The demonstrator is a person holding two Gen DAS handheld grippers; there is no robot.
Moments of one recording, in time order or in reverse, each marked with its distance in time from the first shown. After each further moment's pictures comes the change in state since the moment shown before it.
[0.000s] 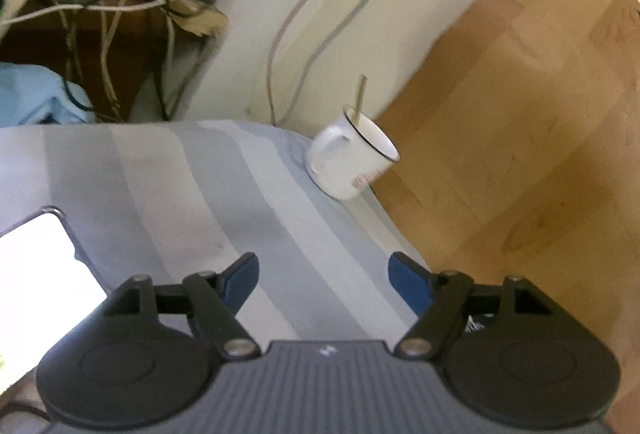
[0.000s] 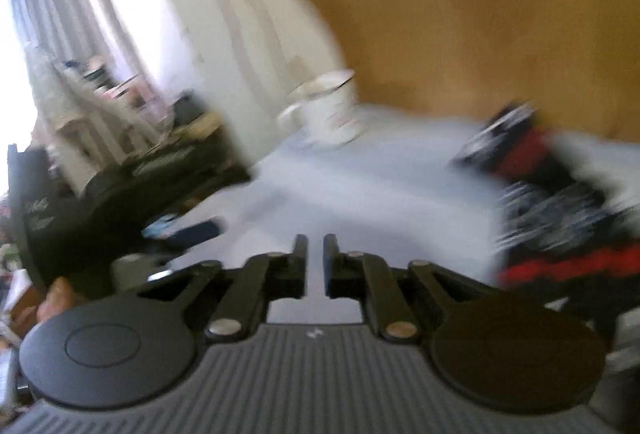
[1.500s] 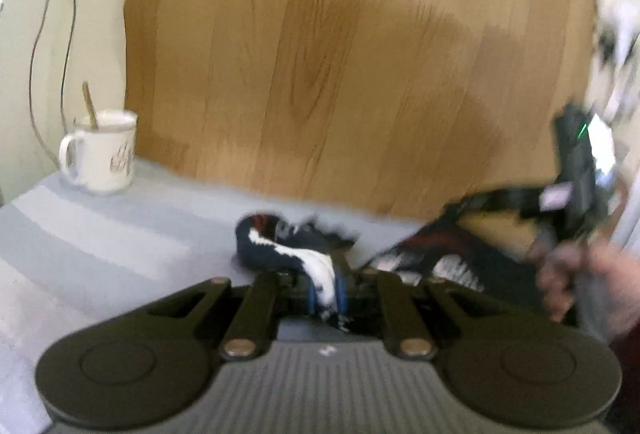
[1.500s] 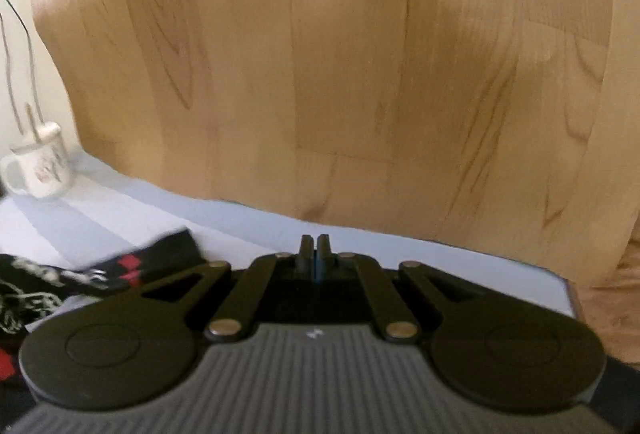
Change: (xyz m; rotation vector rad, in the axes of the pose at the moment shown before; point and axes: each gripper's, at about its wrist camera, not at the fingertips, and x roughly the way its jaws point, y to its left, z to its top) left arm -0.003 -0.113 -0.114 0.700 0.107 -0.252; right arm -0.020 -0.162 0.042 -0.061 -0.037 -0.552
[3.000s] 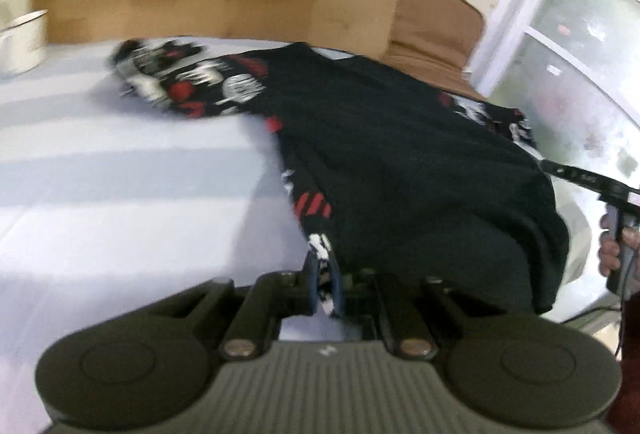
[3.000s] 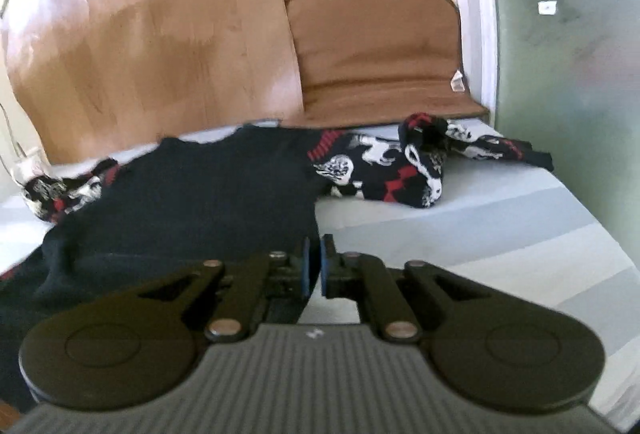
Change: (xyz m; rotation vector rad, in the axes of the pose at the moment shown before) left arm -0.166 -0.043 -0.090 0.148 0.382 -0.343; right arm -0.296 -0.134 -0.235 0.337 -0.099 -0.202
